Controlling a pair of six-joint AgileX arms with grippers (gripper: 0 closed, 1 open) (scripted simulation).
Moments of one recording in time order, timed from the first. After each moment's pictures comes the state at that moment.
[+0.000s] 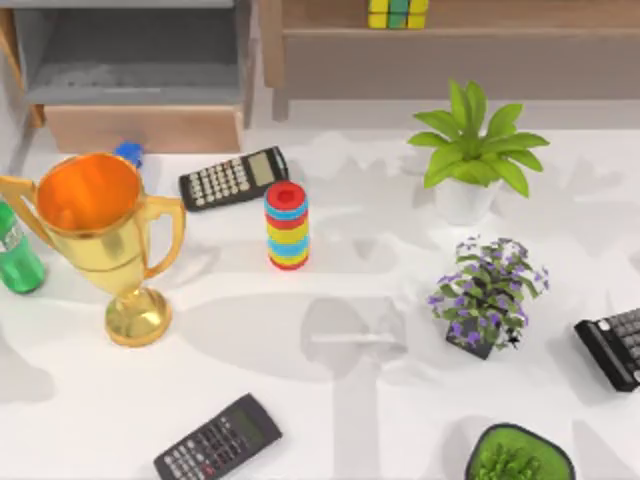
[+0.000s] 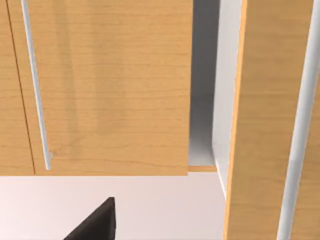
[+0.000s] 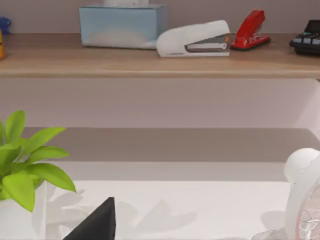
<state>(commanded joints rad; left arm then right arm) 0.72 1.99 0.44 1.54 0.76 1.59 0.00 0.00 0.00 0.00 0.00 0.00</state>
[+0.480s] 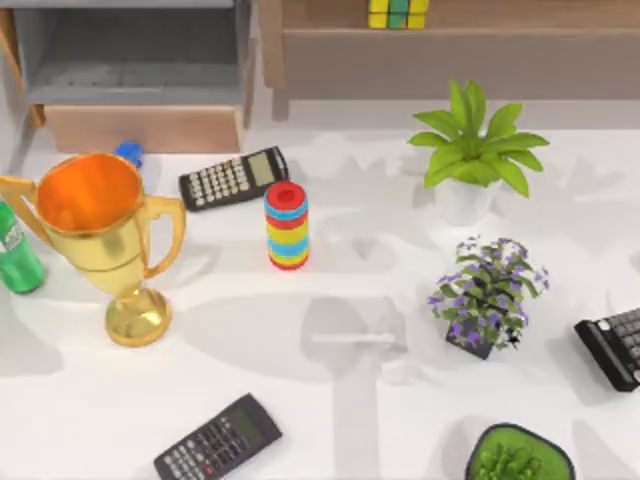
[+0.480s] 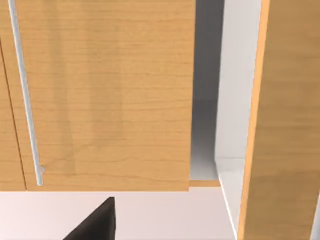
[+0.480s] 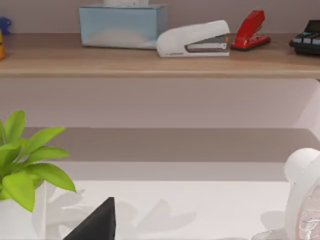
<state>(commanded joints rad) 0.66 2.02 0.52 1.49 0.70 1.59 0.00 0.00 0.00 0.00 0.00 0.00</state>
